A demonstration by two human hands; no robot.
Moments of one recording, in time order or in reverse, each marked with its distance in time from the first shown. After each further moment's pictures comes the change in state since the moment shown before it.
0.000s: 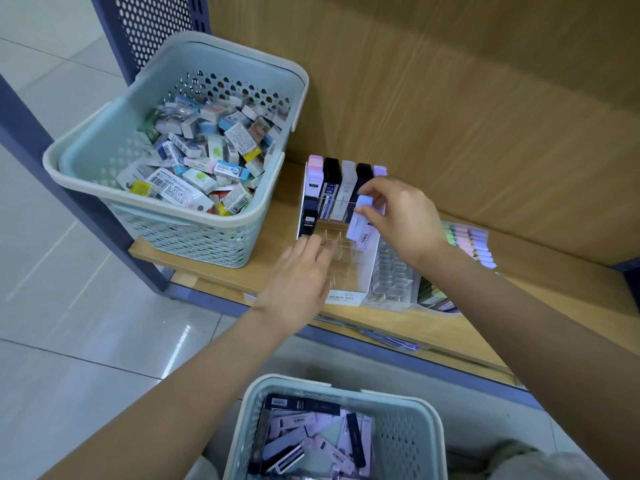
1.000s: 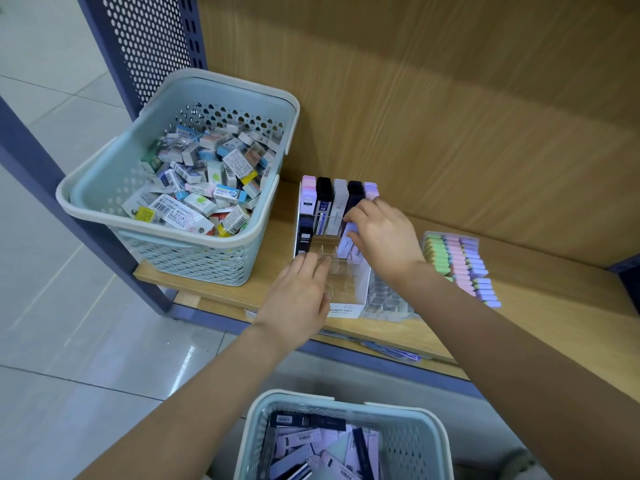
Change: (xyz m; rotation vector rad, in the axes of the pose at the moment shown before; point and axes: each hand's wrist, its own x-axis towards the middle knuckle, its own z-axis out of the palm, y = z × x) left_hand -0.003 0.004 -0.004 0.037 -0.025 0.004; right_hand -0.002 -0.002 0.020 -0.459 0.087 -0.246
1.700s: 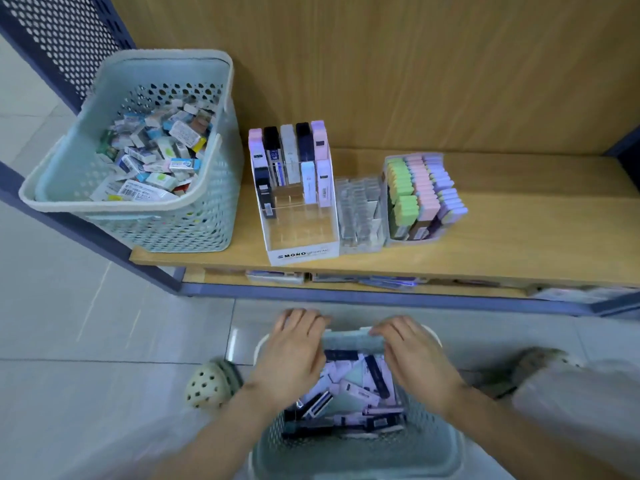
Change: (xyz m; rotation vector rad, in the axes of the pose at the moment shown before) left_hand -0.115 0.037 0.066 -0.059 -0.108 0.196; right_hand -0.268 -0.054 0.023 0.404 -0.255 0.185
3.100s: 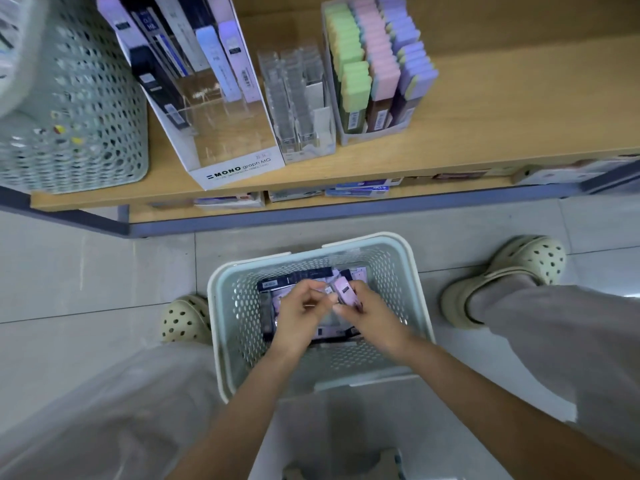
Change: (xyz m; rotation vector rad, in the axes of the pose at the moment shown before) left_hand -0.012 0.059 0.098 -1.171 -0.052 -0.700; right_hand -0.044 -0.027 0.053 1.169 -0.257 0.700
